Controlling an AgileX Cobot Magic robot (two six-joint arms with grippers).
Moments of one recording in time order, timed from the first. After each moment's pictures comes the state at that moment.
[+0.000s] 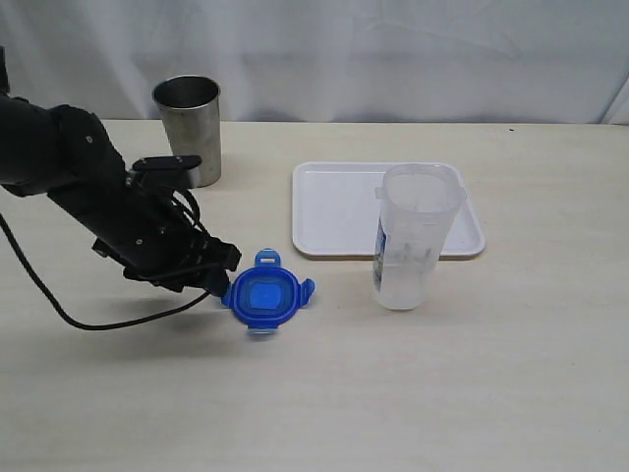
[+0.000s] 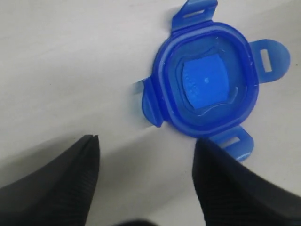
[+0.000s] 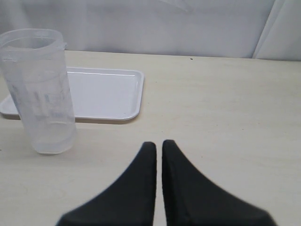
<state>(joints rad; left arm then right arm) -0.38 1.89 -1.05 -0.50 0.59 0.32 0.02 0.01 0.00 -0.02 0.34 -0.04</state>
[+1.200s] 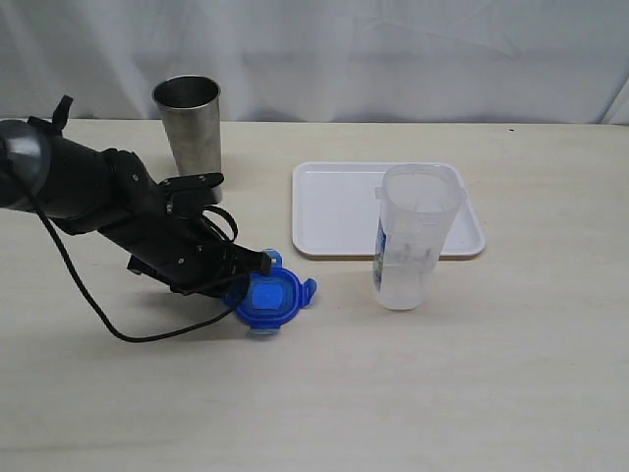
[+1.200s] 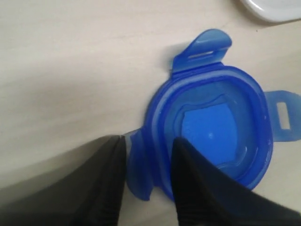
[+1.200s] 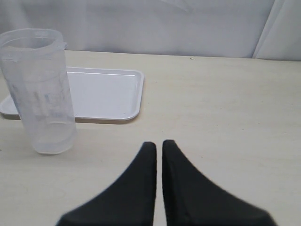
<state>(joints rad) -0.44 2.02 -1.05 -0.67 0.38 0.34 0.02 0.01 0.00 -0.02 0.34 -0.04</state>
